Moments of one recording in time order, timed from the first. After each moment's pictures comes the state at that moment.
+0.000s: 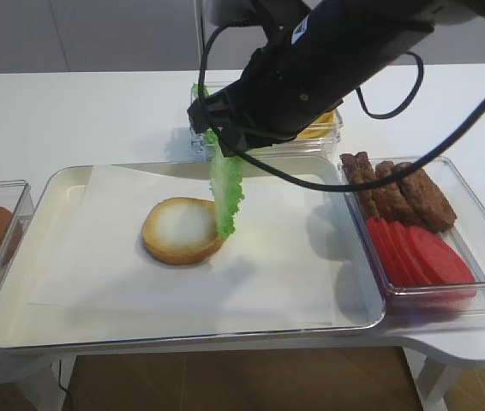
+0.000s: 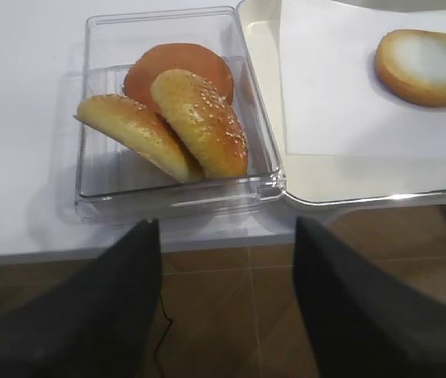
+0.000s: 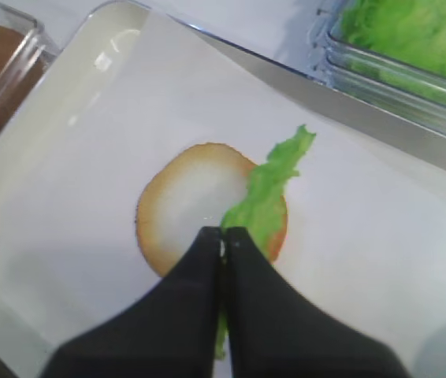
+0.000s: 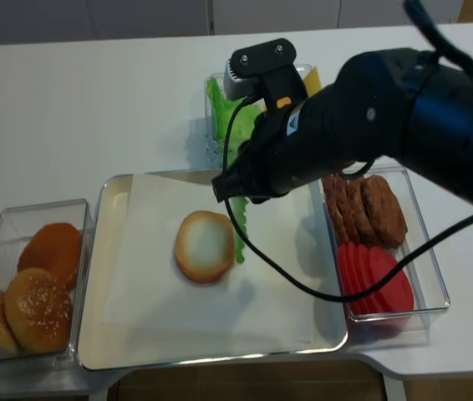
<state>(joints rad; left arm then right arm) 0.07 -0.02 -0.49 -0.08 1.18 -0.01 0.65 1.61 -1.26 0.36 0.61 -0.14</state>
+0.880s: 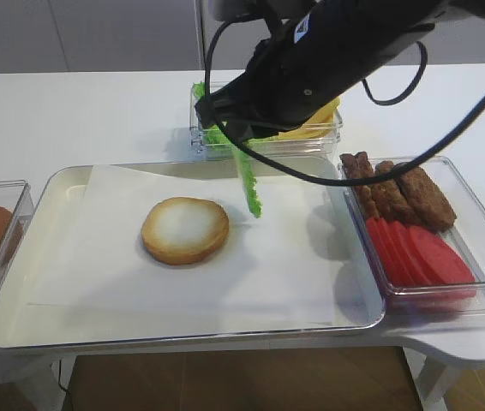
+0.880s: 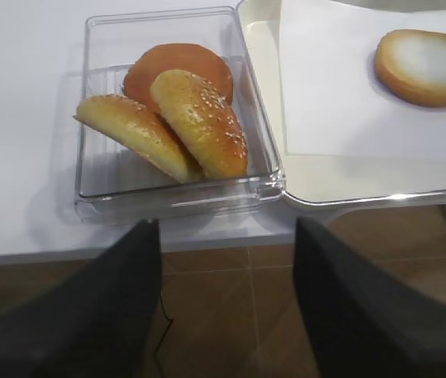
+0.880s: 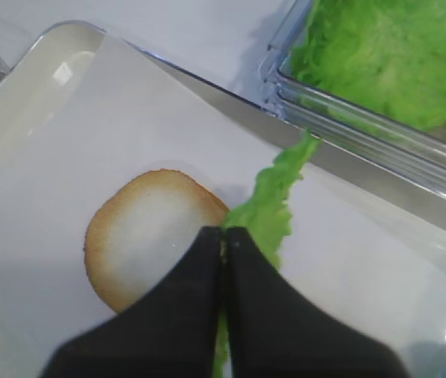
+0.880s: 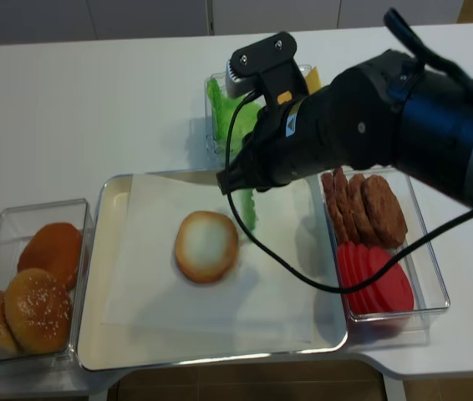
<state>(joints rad) 0.07 -0.02 -0.49 -0.08 1.18 -0.01 0.65 1.62 -1.25 0.23 0.55 -0.08</state>
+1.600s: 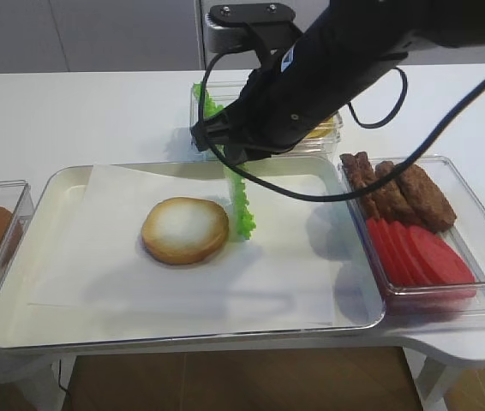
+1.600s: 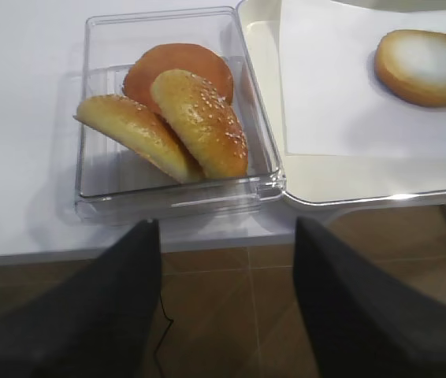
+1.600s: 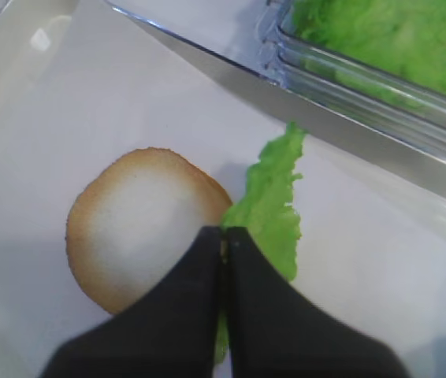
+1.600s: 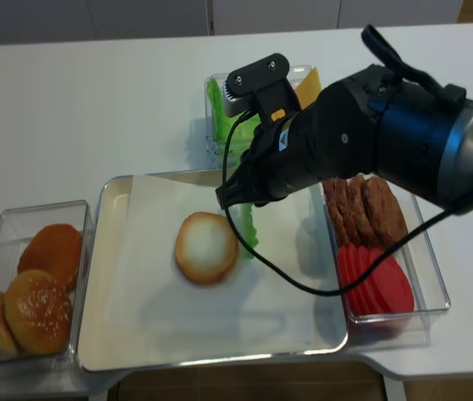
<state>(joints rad) 0.07 -0.02 -0.49 -0.08 1.18 -0.01 0.66 1.69 -1.25 0.25 0.54 -0.08</state>
